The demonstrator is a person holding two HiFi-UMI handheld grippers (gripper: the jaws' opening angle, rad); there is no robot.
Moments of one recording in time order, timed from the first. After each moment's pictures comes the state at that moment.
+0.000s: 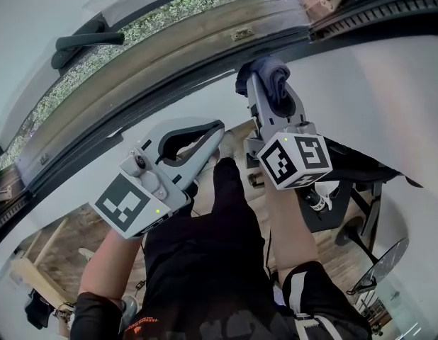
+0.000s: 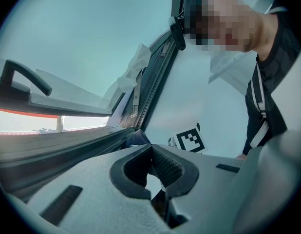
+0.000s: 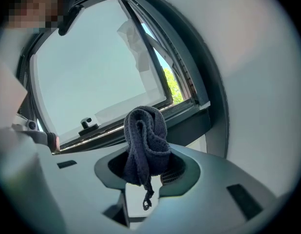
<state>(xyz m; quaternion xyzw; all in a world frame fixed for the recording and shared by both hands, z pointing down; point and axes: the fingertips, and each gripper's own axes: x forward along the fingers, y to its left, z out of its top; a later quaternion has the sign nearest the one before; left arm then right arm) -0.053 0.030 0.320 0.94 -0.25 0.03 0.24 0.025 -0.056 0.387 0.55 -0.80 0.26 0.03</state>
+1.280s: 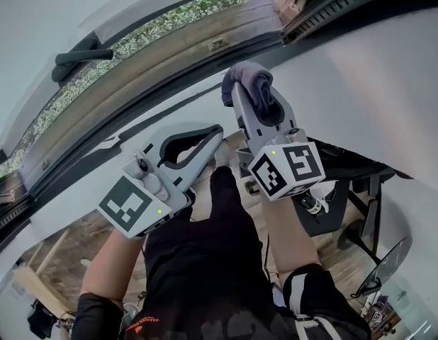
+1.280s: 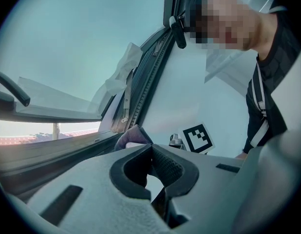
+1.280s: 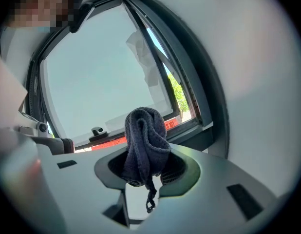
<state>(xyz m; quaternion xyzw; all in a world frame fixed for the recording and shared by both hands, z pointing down) -0.022 0.032 0.294 0.95 -0.24 0.02 0.20 0.029 -0.043 0.343 0.52 -0.82 0.23 0.02</state>
